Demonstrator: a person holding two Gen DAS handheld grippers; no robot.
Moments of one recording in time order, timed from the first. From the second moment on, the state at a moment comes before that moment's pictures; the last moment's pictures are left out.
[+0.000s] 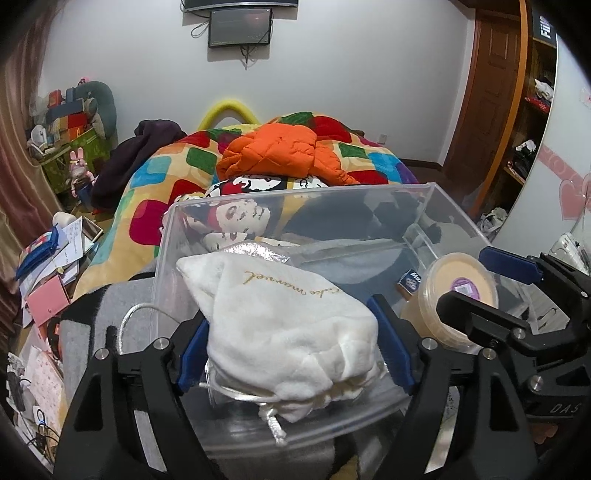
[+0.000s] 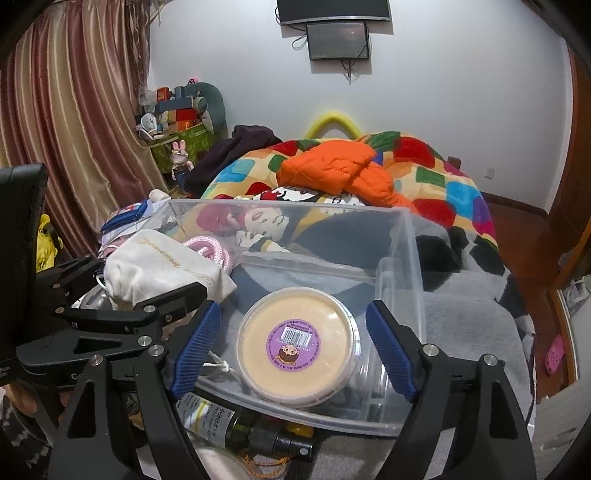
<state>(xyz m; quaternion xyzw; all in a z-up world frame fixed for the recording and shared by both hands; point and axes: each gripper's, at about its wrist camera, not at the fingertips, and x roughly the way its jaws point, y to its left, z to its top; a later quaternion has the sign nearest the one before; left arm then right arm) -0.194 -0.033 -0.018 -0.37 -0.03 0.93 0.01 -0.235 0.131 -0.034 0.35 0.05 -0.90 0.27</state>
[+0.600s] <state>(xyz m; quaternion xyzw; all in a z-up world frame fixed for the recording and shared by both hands) -0.145 -0.028 0.027 -0.32 -0.04 0.95 0.03 -0.201 0.160 -0.008 0.32 0.04 -0.91 0.26</state>
